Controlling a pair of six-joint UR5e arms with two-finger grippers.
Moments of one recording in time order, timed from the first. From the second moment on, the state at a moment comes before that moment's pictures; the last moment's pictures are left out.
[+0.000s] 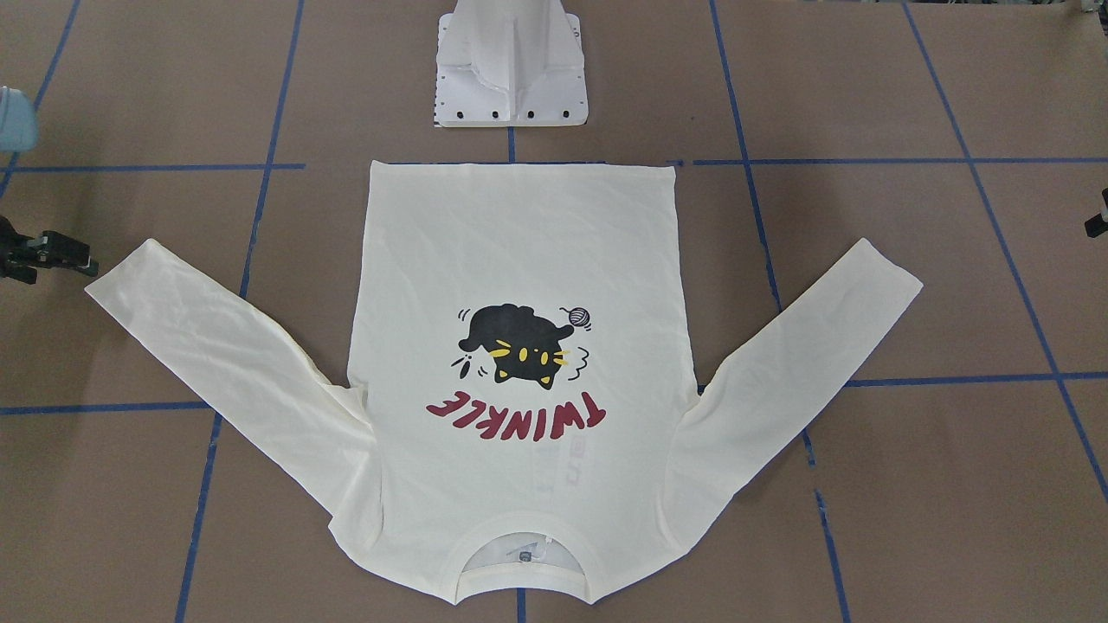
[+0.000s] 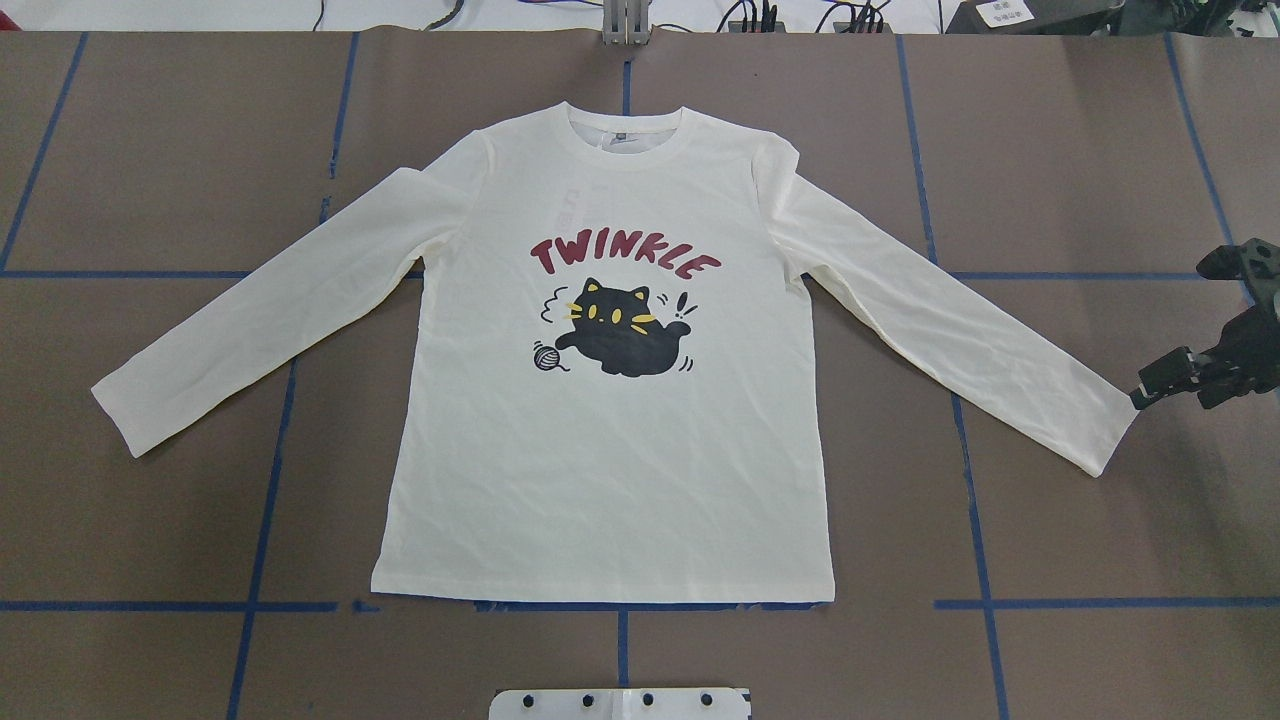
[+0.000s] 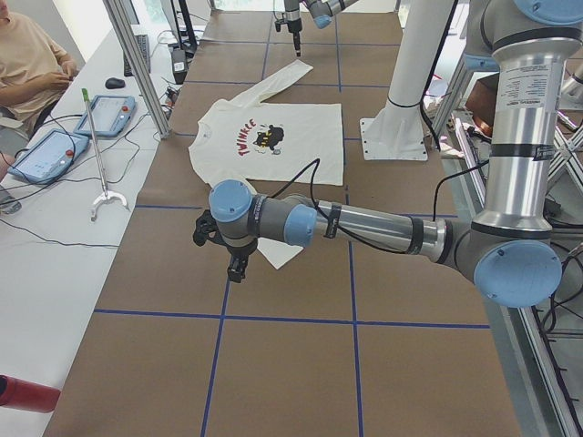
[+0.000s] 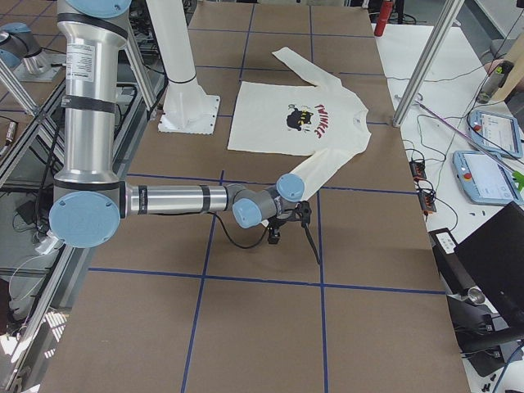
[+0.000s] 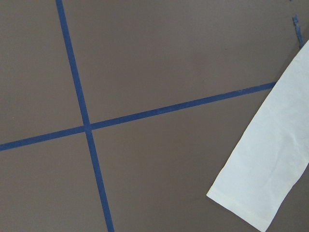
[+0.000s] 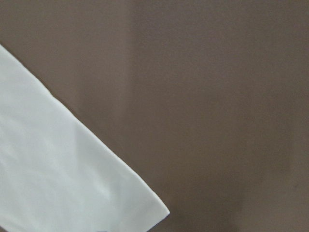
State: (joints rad) left arm -1.49 -1.59 -1.70 -1.61 -2.48 0.04; right arm 1.06 -1.65 1.56 -1.07 2.40 0.61
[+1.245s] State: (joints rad) left arm -1.49 -1.59 -1.70 -1.61 -2.48 0.04; right arm 1.00 -1.65 1.56 -0.93 2.39 0.88
